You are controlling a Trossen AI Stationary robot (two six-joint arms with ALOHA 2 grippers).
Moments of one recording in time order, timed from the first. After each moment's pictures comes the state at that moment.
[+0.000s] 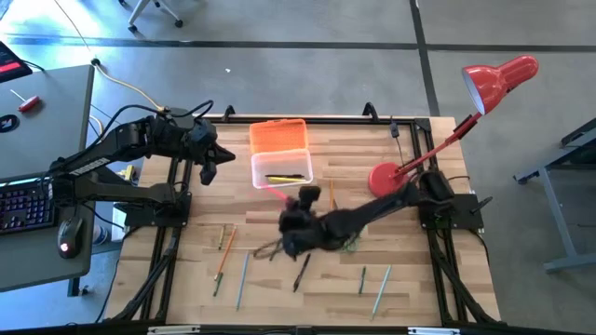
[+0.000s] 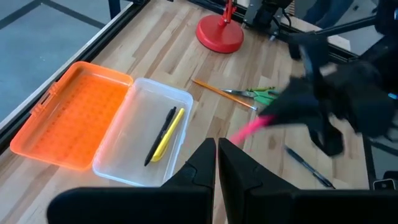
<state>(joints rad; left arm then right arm) 0.32 0.85 1.16 -0.91 0.12 -0.17 0.28 2.05 1.64 -0.57 0.98 0.08</state>
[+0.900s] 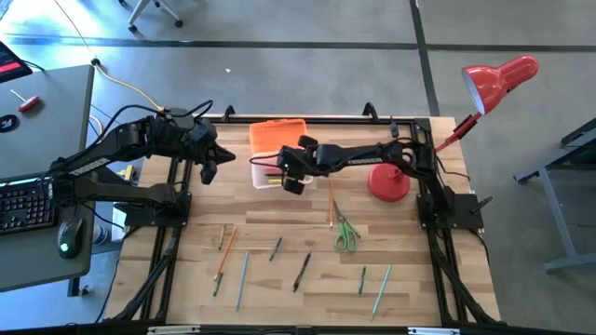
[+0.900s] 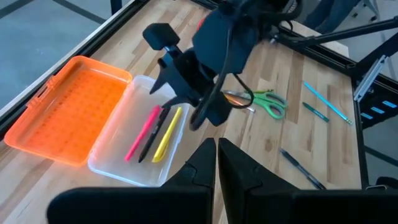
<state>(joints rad) 0.32 0.85 1.16 -0.92 0.12 -0.21 -0.16 2.09 1.64 -0.56 0.37 0.01</state>
